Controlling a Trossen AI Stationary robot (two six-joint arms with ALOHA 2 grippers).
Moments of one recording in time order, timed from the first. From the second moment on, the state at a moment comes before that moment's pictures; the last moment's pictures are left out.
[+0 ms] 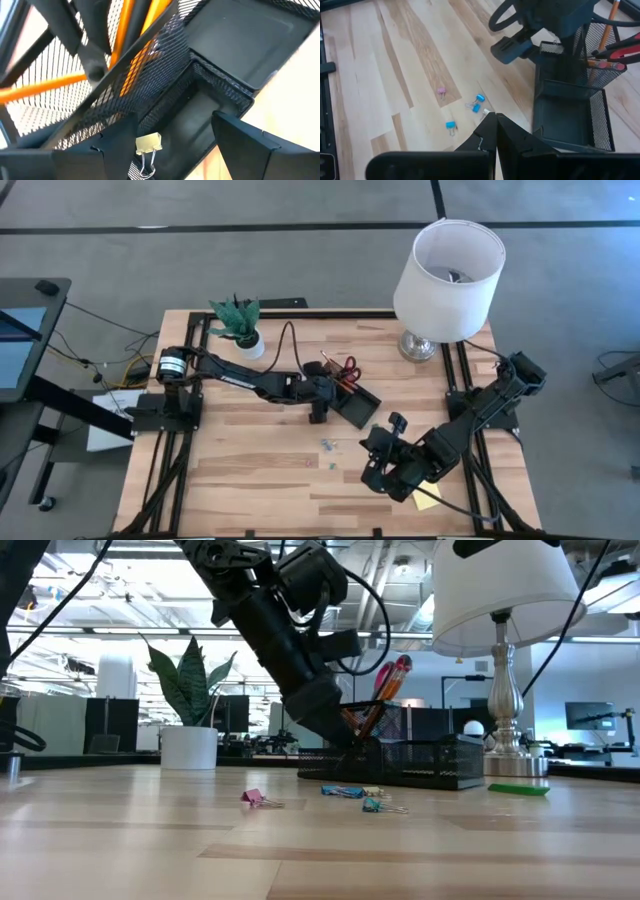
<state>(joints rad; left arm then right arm) 0.00 1.92 1.16 -0.11 -0.31 0.12 0.69 1.63 1.35 -0.87 0.70 0.96</state>
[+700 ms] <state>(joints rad) -0.02 1.91 1.16 -0.08 -0.35 0.30 0.58 1.63 1.35 -1.11 0.71 1.04</state>
